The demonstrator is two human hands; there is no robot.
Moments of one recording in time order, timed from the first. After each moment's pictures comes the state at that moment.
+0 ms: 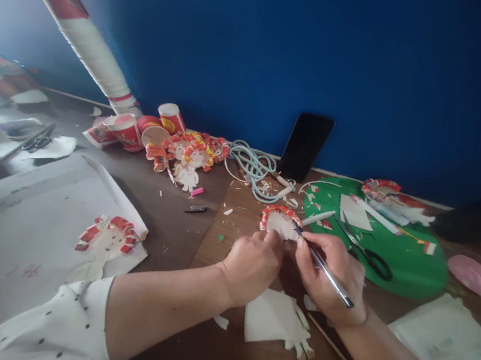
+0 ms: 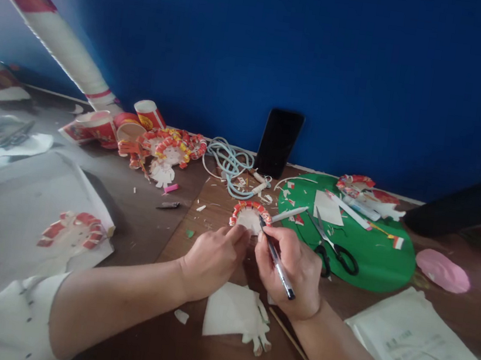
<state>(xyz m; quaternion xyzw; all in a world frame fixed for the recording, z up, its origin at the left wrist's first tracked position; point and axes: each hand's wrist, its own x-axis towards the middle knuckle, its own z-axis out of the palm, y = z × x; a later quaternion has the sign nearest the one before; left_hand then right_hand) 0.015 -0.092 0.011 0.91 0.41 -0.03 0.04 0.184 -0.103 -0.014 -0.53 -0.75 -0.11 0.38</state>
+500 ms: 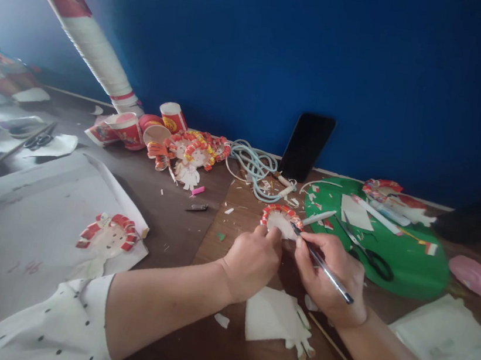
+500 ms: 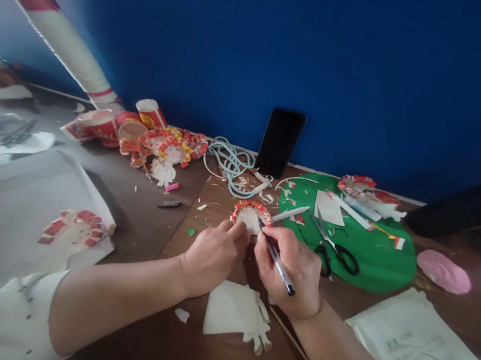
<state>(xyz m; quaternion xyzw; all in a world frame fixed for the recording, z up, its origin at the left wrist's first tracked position) 0.015 -0.089 0.008 0.91 0.41 -0.03 0.02 0.183 -0.105 -0.016 -0.53 -0.75 -0.10 0.37</state>
